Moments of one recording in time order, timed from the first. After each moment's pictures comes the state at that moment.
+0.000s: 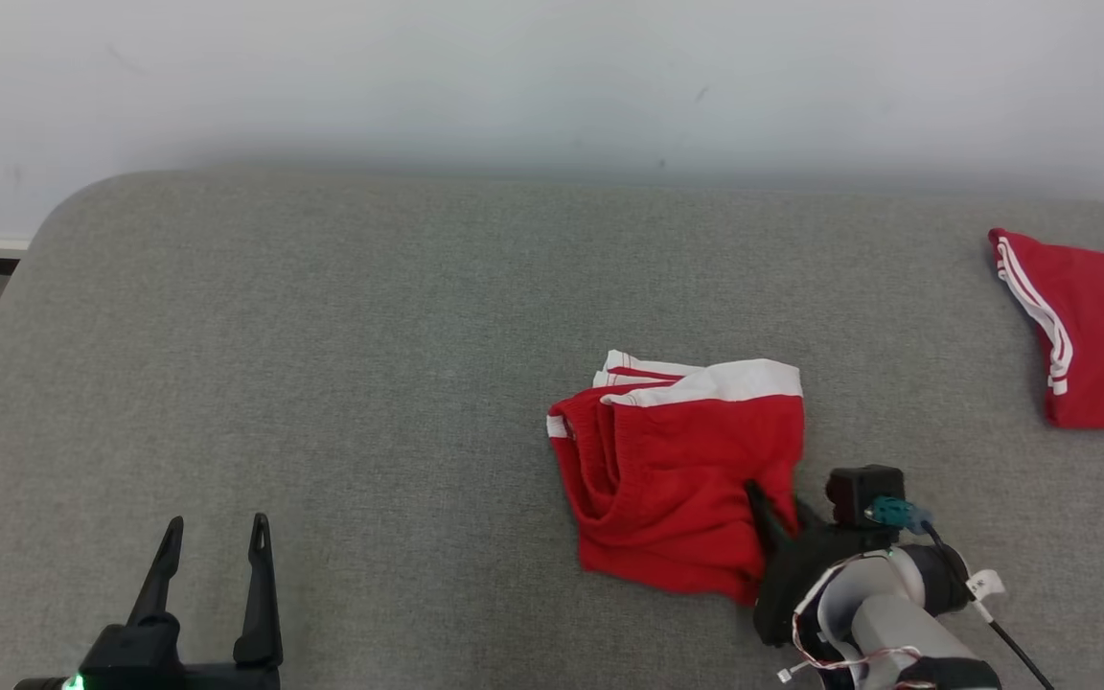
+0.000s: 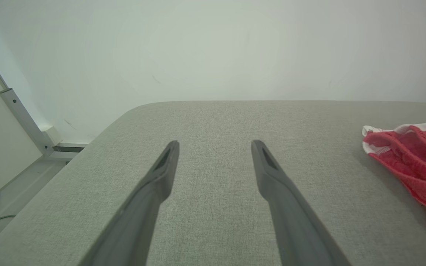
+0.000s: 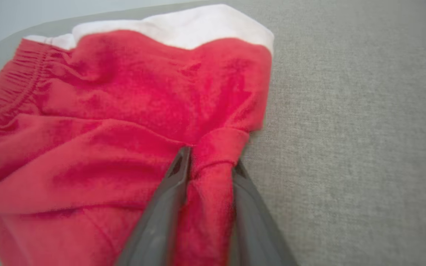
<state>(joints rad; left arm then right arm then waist) -0.02 0.17 -0.06 0.11 -0.17 0.01 -0.20 -0.54 -0.11 0.24 1.03 0.31 0.13 -0.18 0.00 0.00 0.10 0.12</state>
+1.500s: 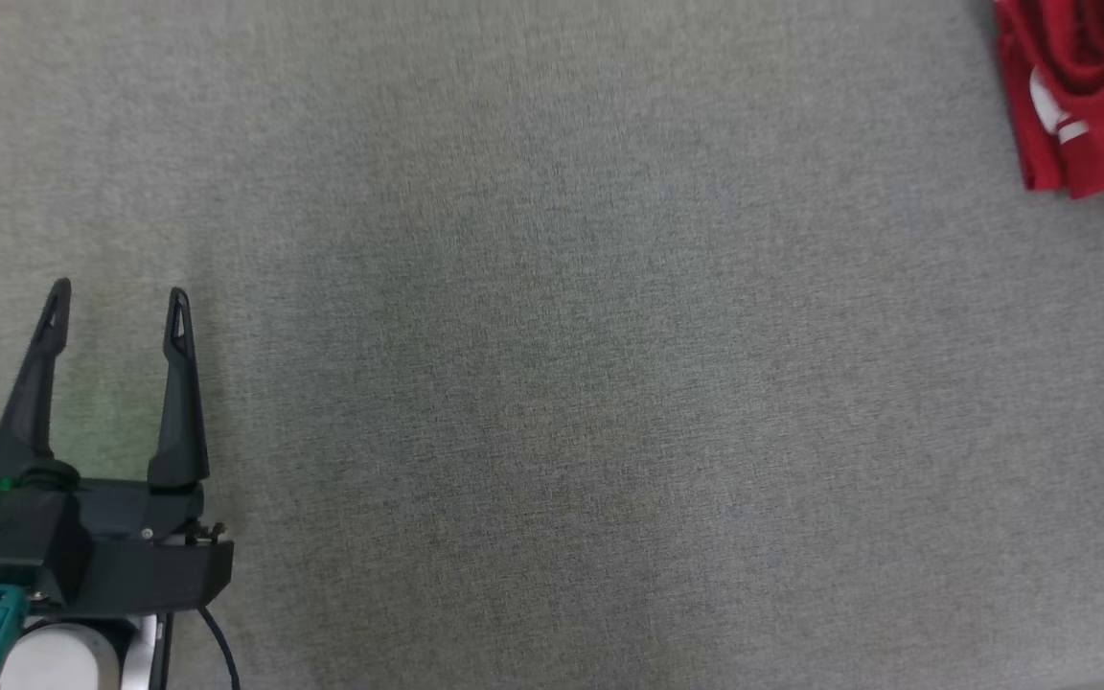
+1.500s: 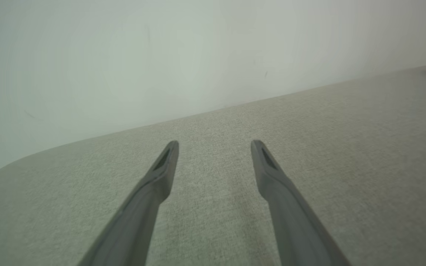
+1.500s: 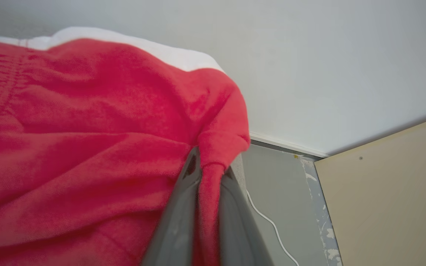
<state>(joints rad) -0.24 0.30 -0.06 -0.15 -0.11 0.04 -0.16 -1.24 -0.87 0.72 0.95 0.55 0.13 0.03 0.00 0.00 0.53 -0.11</state>
